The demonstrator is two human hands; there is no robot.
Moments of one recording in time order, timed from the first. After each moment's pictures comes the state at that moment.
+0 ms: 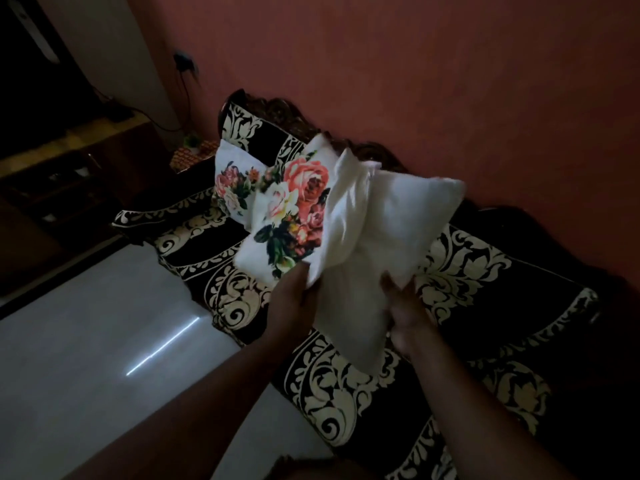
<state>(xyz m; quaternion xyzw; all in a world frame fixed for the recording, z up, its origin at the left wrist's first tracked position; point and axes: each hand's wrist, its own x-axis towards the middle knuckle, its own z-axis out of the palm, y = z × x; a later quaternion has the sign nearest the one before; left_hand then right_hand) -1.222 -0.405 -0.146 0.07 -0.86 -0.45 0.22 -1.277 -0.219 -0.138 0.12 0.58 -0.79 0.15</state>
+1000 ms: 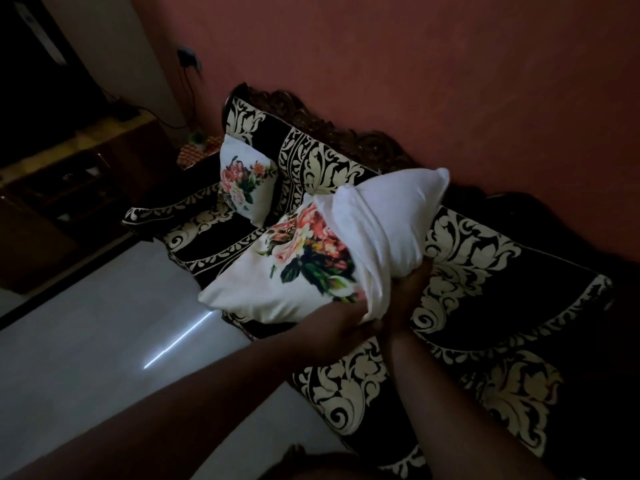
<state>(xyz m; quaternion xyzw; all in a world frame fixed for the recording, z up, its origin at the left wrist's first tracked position) -1.202 -0.368 -0.110 -0.19 -0.93 -0.31 -0.10 -1.280 -0.232 -0.242 0.13 0.70 -0.70 0.02</state>
